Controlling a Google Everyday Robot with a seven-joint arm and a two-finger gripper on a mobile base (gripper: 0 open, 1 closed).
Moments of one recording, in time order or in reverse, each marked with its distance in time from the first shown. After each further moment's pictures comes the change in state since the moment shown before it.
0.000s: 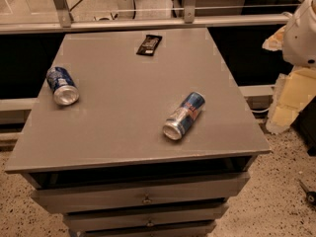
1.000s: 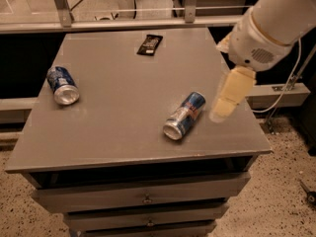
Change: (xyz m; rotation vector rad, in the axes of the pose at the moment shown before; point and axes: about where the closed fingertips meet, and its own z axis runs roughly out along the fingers) arm -0.076 -0.015 0.047 -0.033 -0.170 0.001
